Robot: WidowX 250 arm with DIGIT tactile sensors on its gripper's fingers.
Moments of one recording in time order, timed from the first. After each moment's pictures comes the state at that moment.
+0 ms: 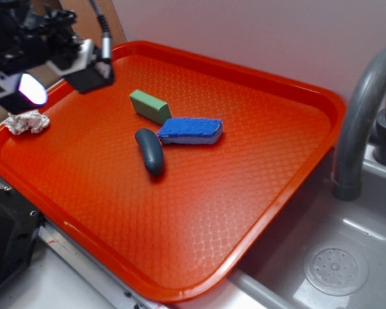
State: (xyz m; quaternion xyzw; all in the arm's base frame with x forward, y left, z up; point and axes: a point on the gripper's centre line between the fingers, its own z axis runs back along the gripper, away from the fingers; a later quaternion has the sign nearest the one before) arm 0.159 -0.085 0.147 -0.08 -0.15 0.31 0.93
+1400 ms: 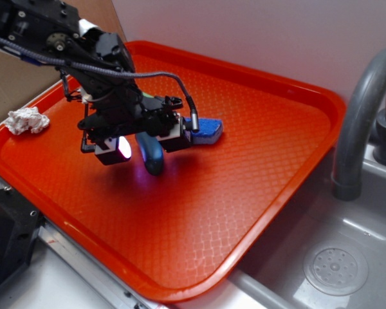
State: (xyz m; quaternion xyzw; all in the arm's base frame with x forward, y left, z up) arm 0.211 -0.081 0.035 -0.03 -0.12 0.35 0.93
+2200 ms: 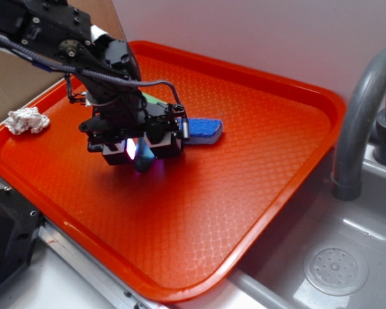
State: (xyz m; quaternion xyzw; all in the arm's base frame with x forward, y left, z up) arm 0.205 -0.077 0.028 0.01 -0.10 0.34 0.94
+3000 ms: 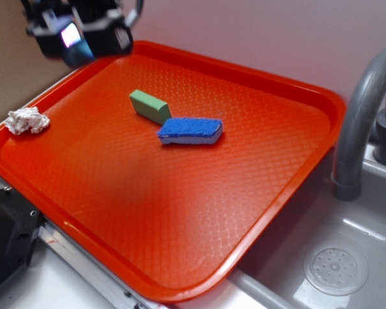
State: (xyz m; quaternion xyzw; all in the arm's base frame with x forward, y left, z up) arm 0.200 -0.069 0.186 -0.06 0.00 0.17 0.98
